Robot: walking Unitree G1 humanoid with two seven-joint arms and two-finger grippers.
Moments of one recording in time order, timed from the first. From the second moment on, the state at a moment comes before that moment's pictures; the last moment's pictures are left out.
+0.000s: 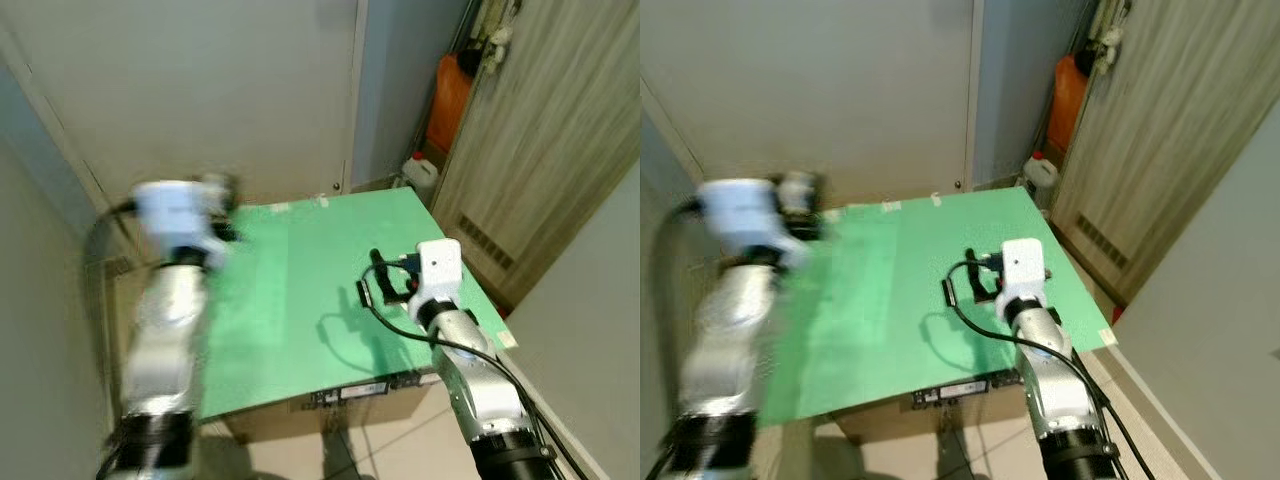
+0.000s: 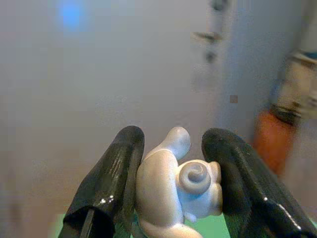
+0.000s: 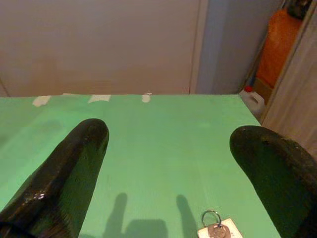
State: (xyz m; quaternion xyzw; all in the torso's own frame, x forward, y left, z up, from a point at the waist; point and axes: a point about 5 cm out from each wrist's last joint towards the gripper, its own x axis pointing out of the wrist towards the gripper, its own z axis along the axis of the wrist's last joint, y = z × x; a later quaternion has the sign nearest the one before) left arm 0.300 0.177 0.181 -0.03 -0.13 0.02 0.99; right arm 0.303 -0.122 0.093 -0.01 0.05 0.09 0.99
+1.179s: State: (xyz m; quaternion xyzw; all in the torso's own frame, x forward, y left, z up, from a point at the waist) left arm 0.271 0.146 0.141 0.02 -0.06 -0.08 0.99; right arm 0.299 -0.140 0.088 -0.02 0.01 0.07 1.00
